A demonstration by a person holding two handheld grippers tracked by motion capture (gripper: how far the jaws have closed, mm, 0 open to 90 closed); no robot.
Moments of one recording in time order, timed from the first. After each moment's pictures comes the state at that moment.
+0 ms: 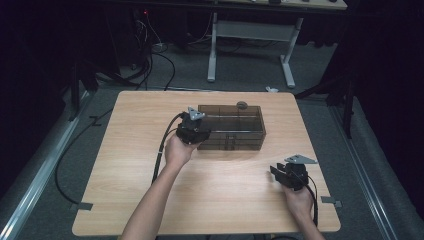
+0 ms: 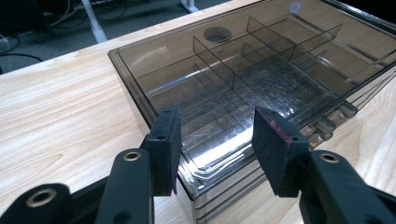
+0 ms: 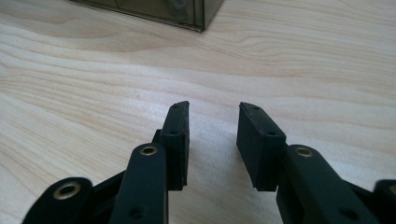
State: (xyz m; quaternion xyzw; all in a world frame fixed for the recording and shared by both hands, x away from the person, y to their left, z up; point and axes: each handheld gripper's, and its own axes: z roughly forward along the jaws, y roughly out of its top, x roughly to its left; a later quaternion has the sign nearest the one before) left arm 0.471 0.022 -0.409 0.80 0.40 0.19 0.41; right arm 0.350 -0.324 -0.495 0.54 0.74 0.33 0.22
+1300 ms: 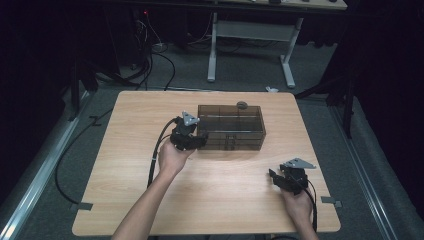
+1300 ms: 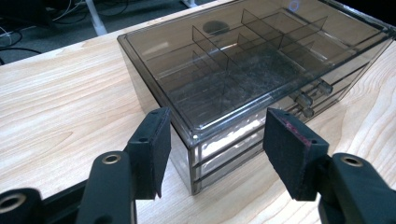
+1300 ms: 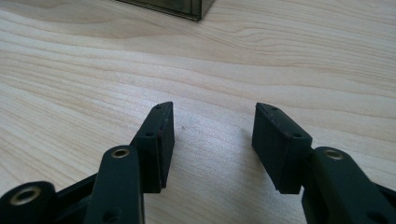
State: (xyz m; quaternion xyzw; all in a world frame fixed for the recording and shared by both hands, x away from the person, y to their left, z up) left arm 0.444 0.037 -0.402 0.80 0.40 0.19 0.41; right arm 0.342 -0.320 -0.501 0.54 0.74 0.32 0.24
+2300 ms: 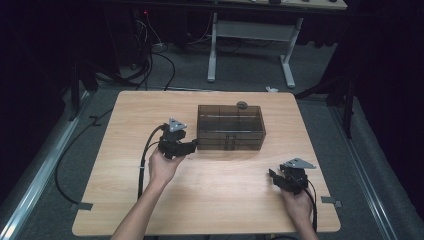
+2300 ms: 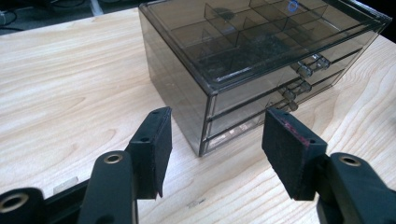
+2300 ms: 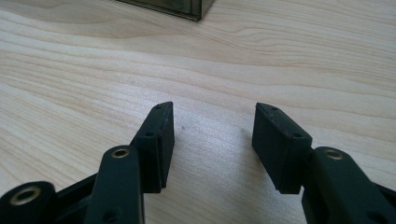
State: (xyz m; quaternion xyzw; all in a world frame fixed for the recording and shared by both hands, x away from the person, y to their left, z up) left arm 0.424 0.072 -0.405 0.78 0.43 0.16 0.42; right arm 0.342 -0.320 -0.501 0.53 0.74 0.32 0.24
